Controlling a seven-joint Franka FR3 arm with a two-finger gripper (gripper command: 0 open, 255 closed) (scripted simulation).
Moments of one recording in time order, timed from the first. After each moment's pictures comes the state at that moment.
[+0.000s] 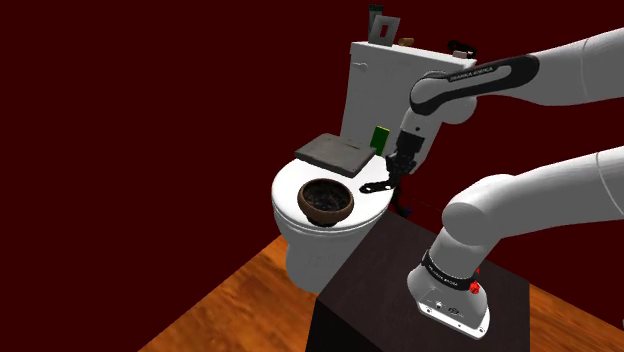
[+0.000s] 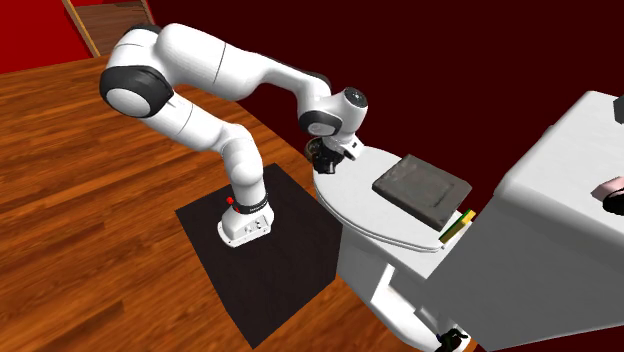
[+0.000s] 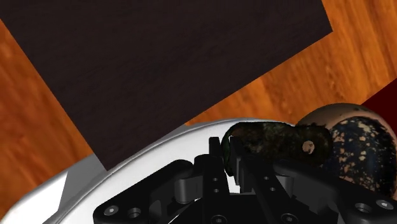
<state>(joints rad) -0.29 -0.71 -0.41 -2.82 0.02 1.95 -0.13</state>
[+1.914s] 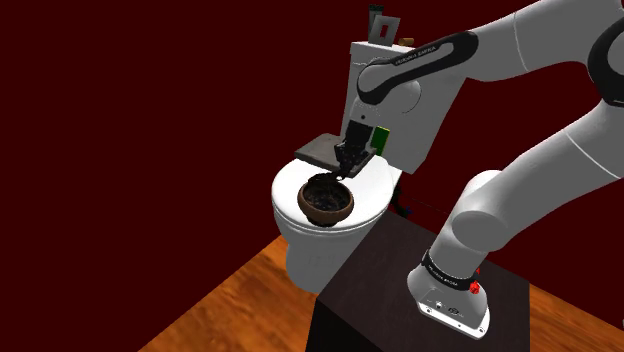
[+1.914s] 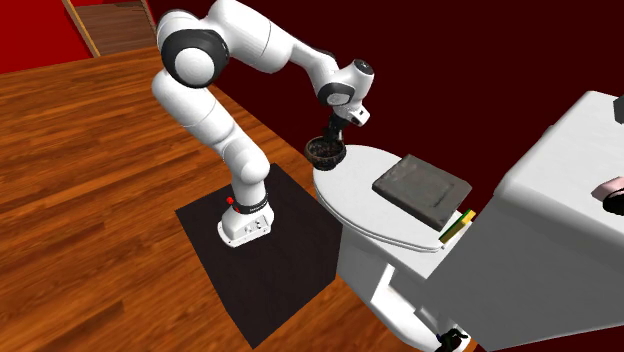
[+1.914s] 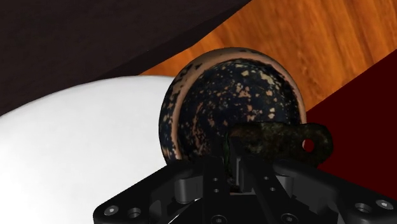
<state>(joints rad) -0.05 -0.43 -0.21 -2.62 0.29 2.08 0.08</state>
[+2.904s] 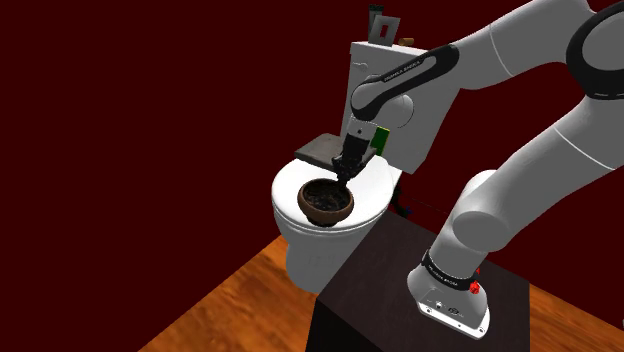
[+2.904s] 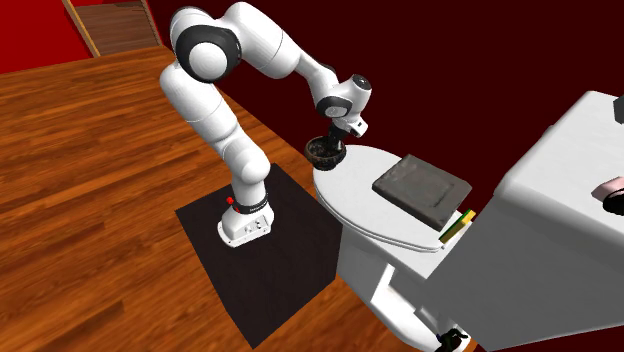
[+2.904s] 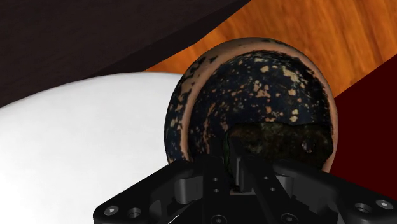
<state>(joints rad) -0.03 -0.35 -0.22 -2.67 0.33 2.21 0.02</state>
